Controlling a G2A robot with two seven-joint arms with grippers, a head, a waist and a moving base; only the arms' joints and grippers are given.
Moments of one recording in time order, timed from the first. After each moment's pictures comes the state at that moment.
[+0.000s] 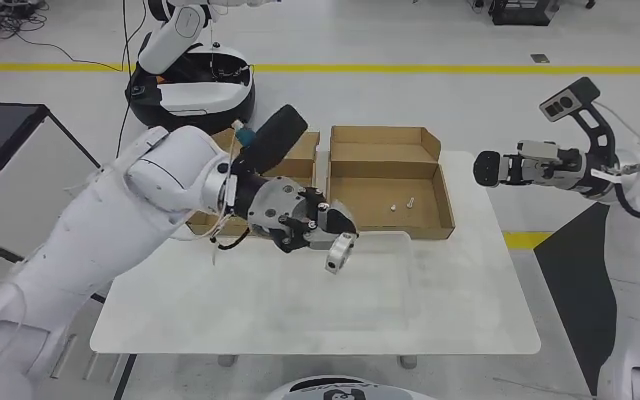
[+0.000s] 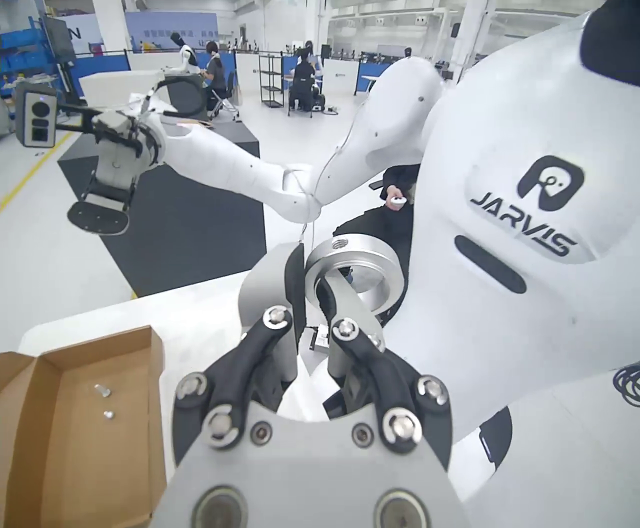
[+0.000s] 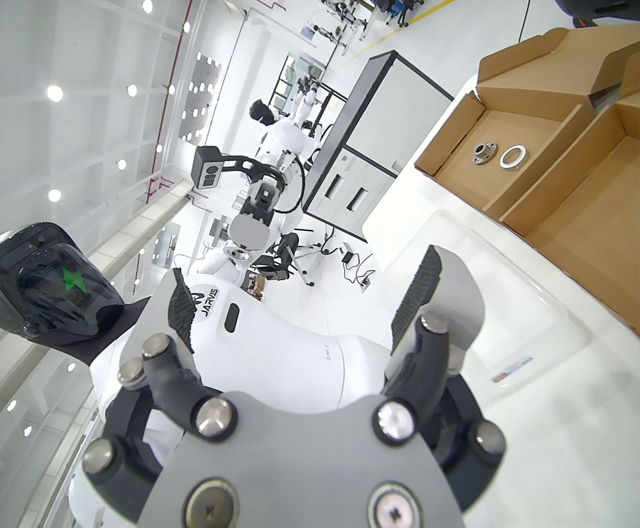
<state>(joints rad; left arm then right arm) 0.60 -0.83 -0.70 -1.83 -0.39 -1.01 -0.81 -1.17 -0.92 1.75 -1.59 0.61 0.05 1.54</state>
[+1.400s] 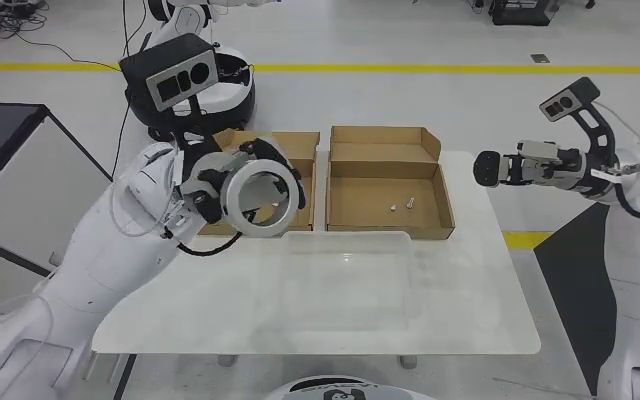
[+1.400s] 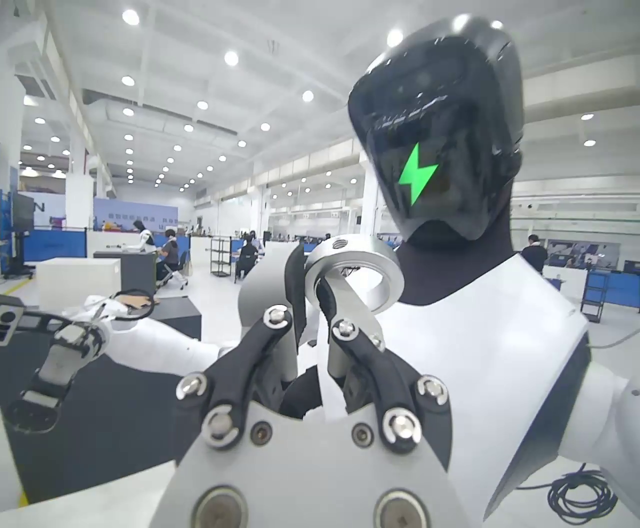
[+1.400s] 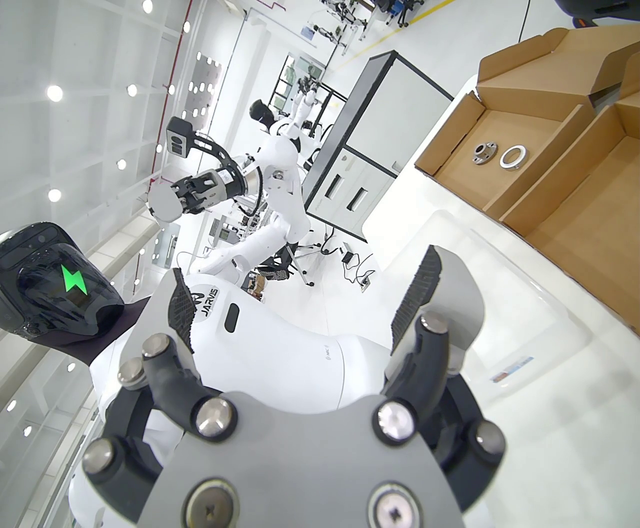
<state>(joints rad) 0.78 -0.93 -0.89 -1.93 -0.78 -1.01 -0.62 -1.17 -0.92 1.75 -1.59 0.61 0.05 1.54</state>
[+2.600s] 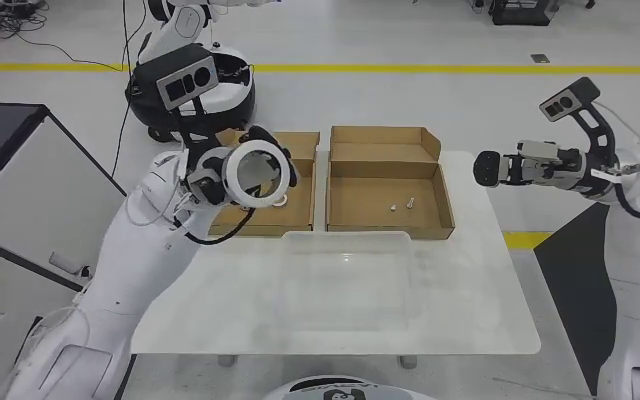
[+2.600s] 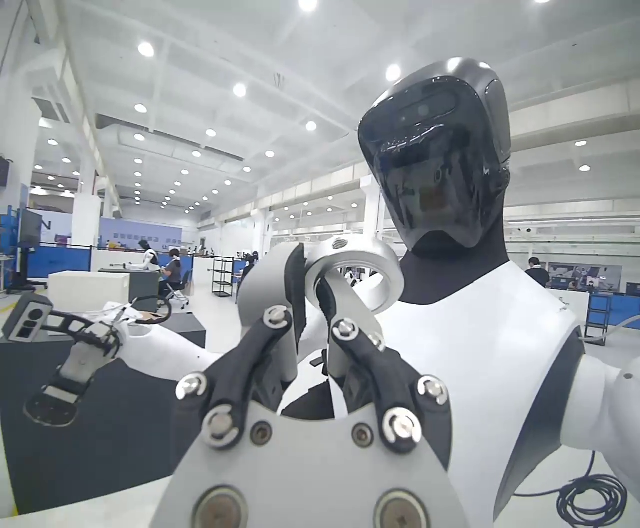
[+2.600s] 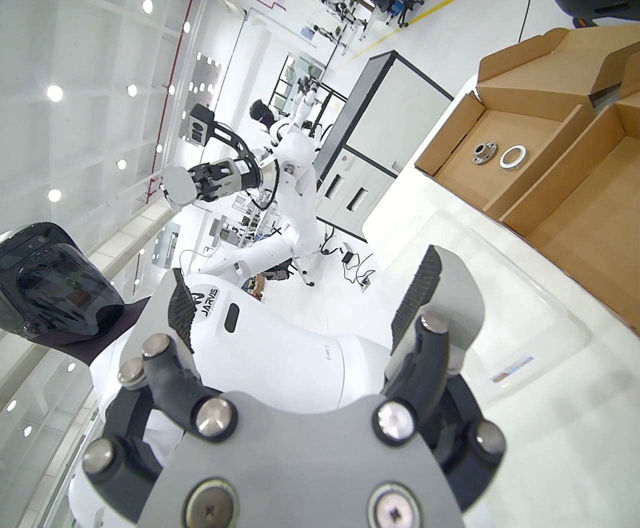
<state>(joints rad) 0.92 -1.08 -1.05 -1.83 -0.82 -0.97 -0.85 -1.17 -0.92 1.75 -1.59 0.61 0.05 1.54</state>
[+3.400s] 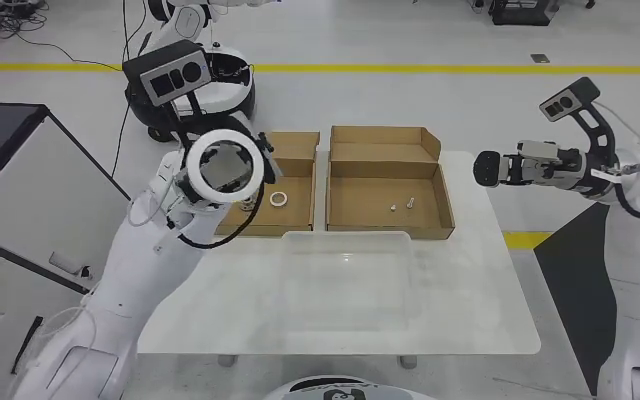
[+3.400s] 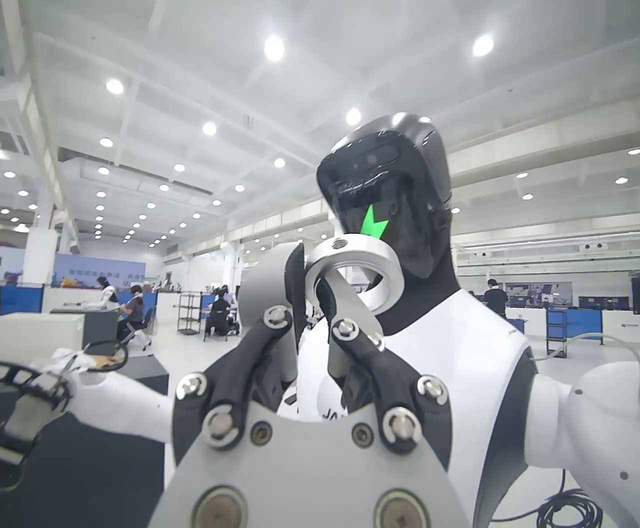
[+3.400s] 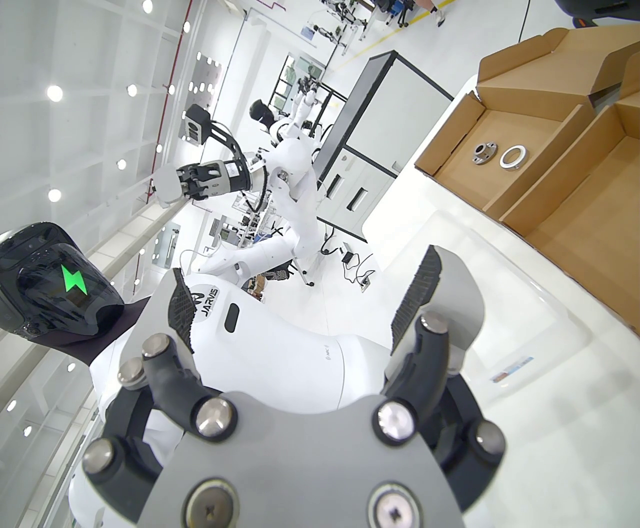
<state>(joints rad) 0.93 -1.10 -1.05 -1.84 -0.87 -0.95 -0.87 -1.17 -0.92 1.75 -1.59 0.61 0.05 1.54</state>
